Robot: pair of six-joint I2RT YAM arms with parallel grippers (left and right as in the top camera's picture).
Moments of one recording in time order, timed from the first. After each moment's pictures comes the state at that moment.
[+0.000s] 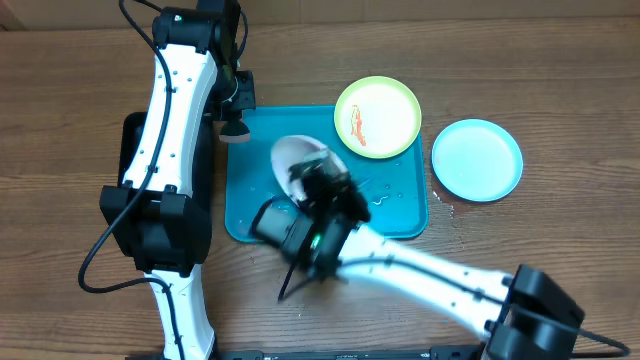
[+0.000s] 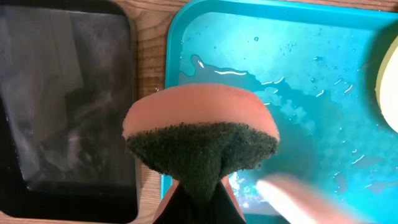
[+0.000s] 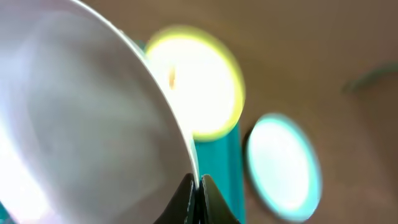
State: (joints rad) left arm -0.15 2.16 2.24 -1.54 -0.02 -0.28; right arm 1.03 1.76 1.36 -0.97 0.93 0.72
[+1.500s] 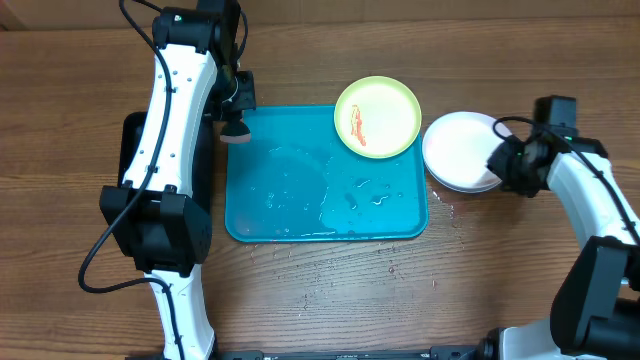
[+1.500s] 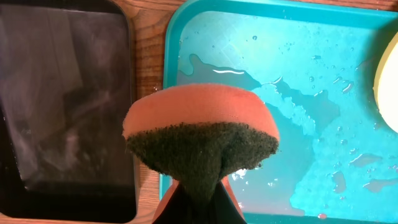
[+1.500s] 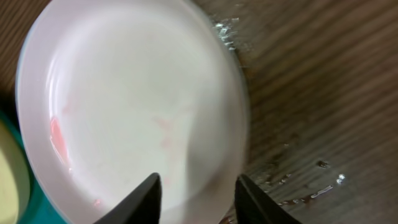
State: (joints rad) left arm -0.15 2.16 2.24 -1.54 -0.02 -0.28; right arm -0.17 1.67 1.10 -0.68 -0.07 0.54
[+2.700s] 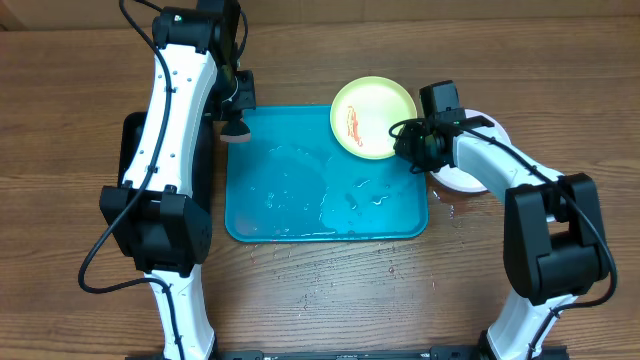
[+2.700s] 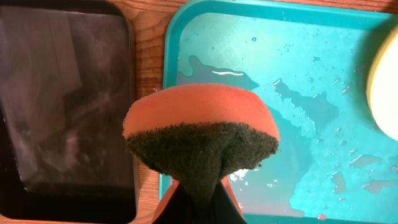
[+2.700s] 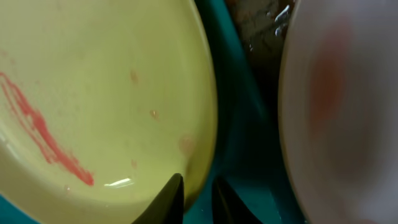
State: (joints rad) left arm -0.15 2.16 2.24 -1.53 -0.02 -0.28; right arm 0.22 1.96 1.24 -0.46 -0.17 0.70
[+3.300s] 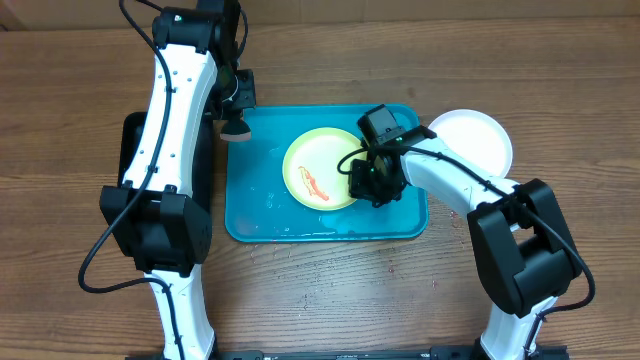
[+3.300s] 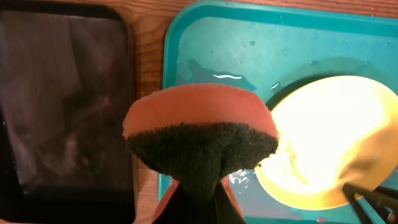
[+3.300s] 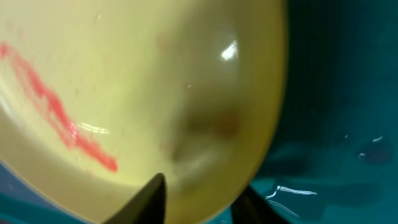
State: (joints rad) left arm -0.15 2.16 2.24 -1.52 -0.02 -0.28; right arm 0.47 1.96 1.30 -0.73 -0.27 0.56
